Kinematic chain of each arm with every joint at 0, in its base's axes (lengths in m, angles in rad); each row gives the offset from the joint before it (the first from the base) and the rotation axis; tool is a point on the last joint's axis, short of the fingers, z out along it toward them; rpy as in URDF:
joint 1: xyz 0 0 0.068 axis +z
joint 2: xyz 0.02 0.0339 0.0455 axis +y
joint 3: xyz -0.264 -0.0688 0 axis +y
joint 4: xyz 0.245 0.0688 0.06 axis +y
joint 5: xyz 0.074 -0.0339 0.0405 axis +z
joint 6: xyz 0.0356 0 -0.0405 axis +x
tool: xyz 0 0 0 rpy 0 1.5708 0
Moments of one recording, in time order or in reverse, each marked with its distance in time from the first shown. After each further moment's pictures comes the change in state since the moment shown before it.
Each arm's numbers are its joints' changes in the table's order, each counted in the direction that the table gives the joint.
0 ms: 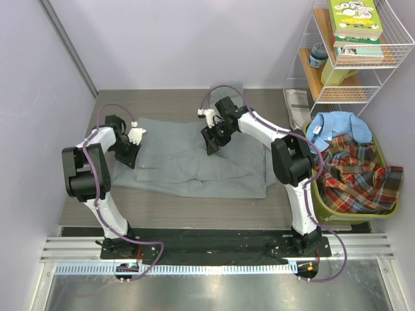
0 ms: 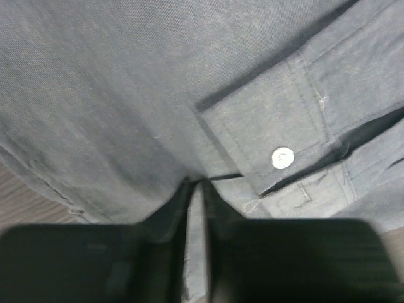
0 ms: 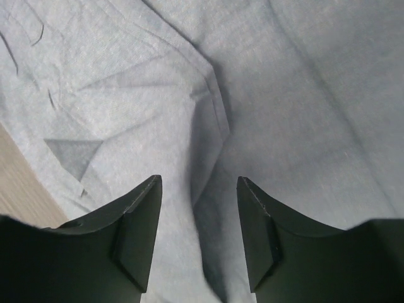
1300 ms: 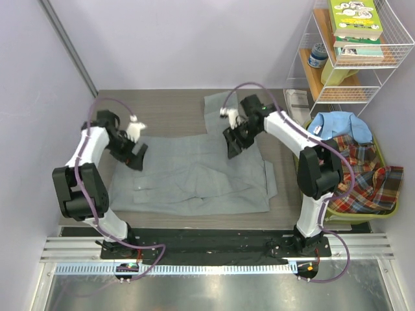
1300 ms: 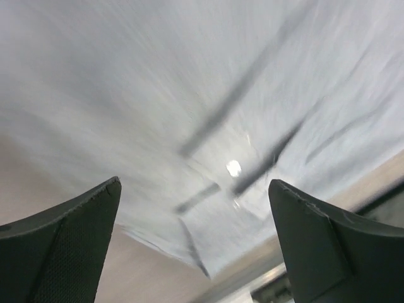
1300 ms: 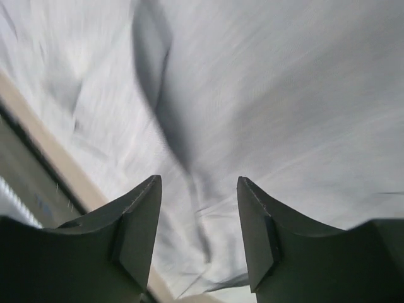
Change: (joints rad) left arm -0.019 -0.223 0.034 0.246 -0.104 0.088; right arm -0.105 -0.306 0.274 0.193 0.045 -0.098
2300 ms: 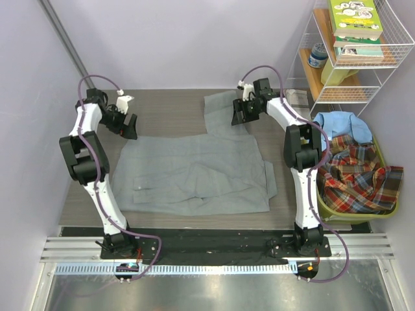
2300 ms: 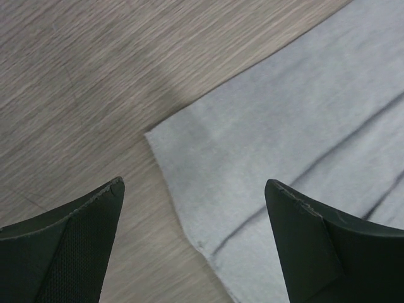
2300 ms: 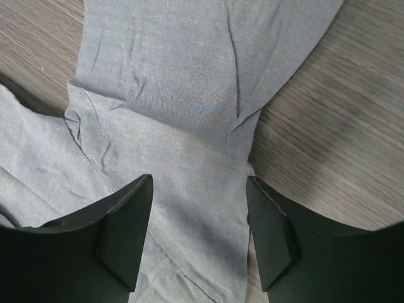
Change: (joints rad) left arm 0.124 0.483 -0.617 -0.076 -0.231 -0.023; right arm -0.211 0.480 -0.517 -0.286 -0.061 0.224
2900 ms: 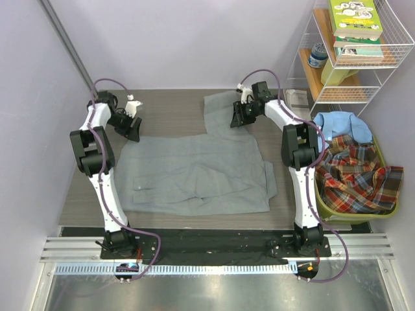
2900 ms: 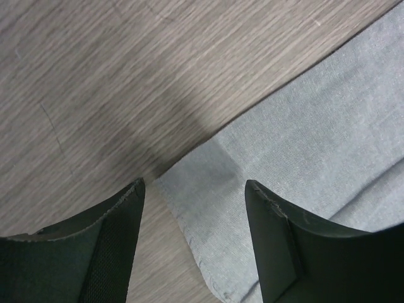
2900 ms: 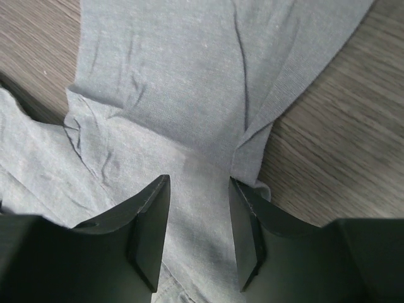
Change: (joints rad) left arm -0.040 0.200 -0.135 0.024 0.072 0.070; right arm 0.000 0.067 -0.018 -0.023 0.072 0.039
